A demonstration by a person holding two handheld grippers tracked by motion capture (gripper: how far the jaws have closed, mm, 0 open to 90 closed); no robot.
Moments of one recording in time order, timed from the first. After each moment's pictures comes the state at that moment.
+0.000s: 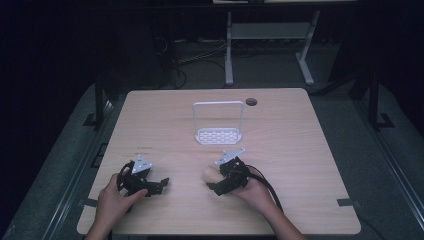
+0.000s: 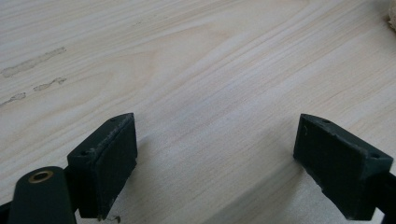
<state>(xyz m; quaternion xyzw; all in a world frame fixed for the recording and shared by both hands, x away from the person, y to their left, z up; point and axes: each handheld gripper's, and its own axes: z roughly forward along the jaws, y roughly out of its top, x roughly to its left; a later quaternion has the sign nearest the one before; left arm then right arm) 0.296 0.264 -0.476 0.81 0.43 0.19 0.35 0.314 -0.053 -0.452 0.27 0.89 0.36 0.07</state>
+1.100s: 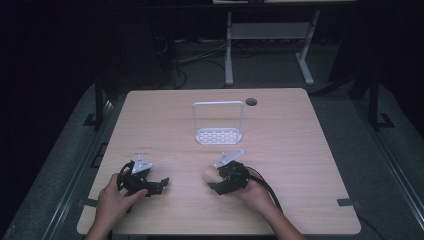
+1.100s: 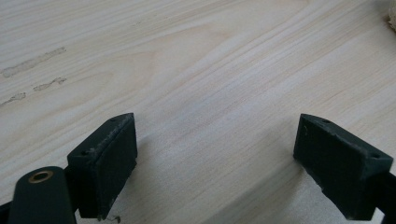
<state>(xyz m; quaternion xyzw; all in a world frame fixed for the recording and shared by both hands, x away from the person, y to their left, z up) 0.296 0.264 -0.476 0.82 0.42 0.19 0.35 0.312 -0.052 -0.457 0.27 0.89 0.35 0.07</state>
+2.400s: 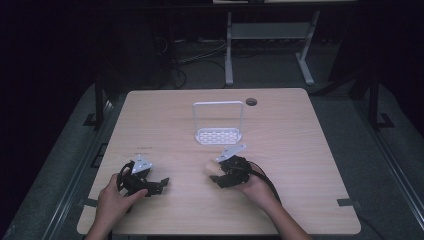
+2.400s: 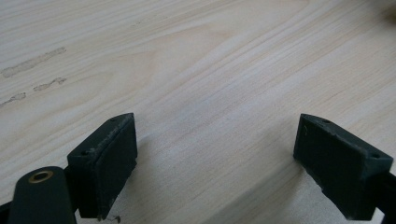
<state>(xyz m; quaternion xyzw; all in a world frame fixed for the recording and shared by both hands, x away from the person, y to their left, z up) 0.296 0.264 -0.476 0.81 0.43 0.19 0.35 0.322 -0.058 -0.444 0.27 0.89 0.36 0.09</state>
